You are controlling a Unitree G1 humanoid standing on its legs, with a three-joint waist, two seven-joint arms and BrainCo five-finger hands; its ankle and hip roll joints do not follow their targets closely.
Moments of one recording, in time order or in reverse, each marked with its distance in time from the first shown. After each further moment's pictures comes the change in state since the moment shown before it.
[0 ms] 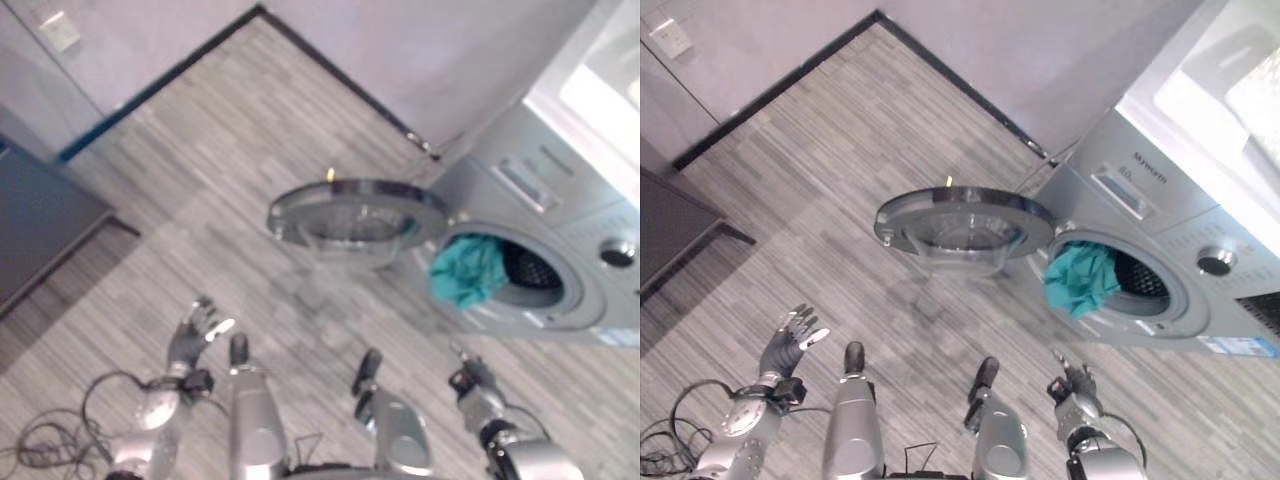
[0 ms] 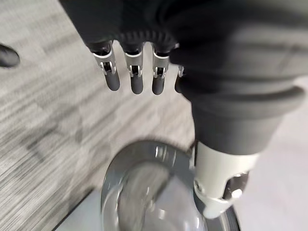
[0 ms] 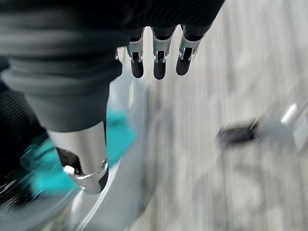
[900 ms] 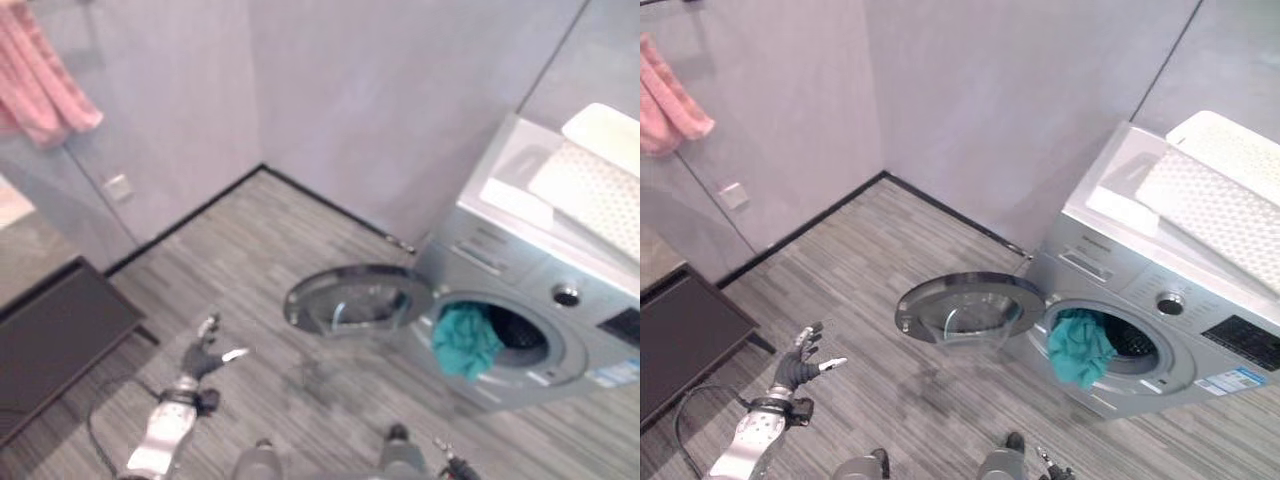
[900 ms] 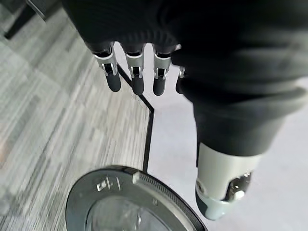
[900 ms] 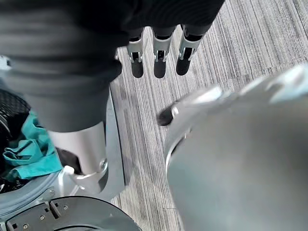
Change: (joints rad) left arm -0.030 -0.085 0.028 0.180 0.421 -0.017 0.137; right arm 0.310 0.137 -0.036 -0.143 -0.081 0.020 0.007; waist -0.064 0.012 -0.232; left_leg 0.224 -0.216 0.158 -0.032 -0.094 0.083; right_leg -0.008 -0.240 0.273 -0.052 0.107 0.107
